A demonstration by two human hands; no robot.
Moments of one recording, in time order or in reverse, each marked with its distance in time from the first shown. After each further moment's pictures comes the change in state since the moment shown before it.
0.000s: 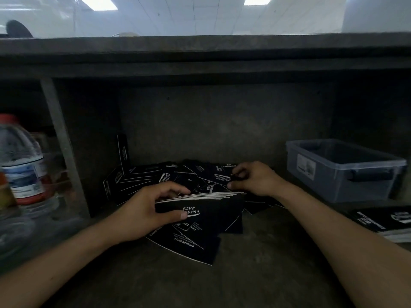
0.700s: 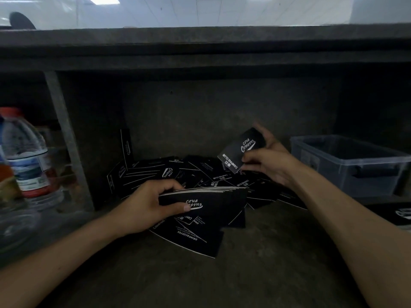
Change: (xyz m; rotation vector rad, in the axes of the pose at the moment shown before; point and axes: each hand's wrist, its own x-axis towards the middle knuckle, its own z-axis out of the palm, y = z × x) left_hand 0.001 0.000 0.001 0.022 -0.019 -0.008; right_hand -0.007 -0.025 -0.023 1.012 0.129 0.011
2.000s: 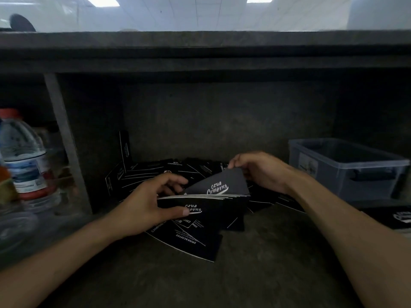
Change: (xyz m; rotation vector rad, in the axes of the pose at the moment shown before) left_hand 0.002 -0.009 -0.001 0.024 0.103 0.014; right_hand -0.010 0.000 0.002 -0.163 -0.454 0.093
